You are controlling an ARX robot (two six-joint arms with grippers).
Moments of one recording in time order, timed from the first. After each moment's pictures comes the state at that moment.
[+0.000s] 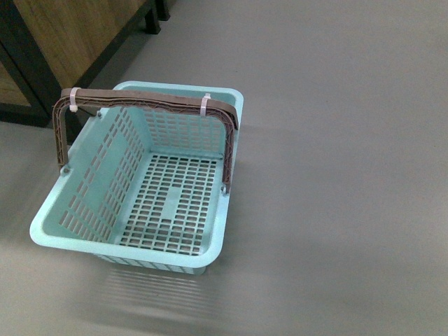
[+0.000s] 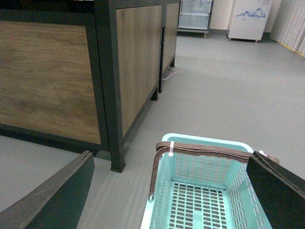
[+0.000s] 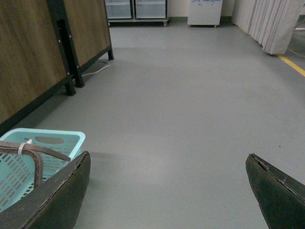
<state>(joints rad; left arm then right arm) 0.00 0.00 0.02 0.00 0.00 -0.01 0.00 0.00 0.02 0.00 0.00 0.00</state>
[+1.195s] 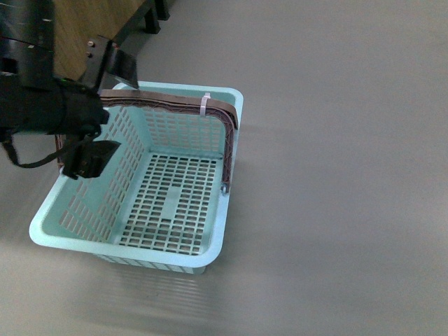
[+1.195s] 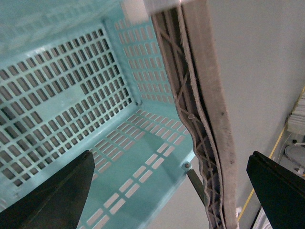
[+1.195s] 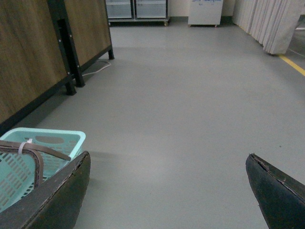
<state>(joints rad) -0.20 2.19 1.01 0.50 0.08 -1.30 0.00 0.00 0.02 0.00 0.00 0.00</state>
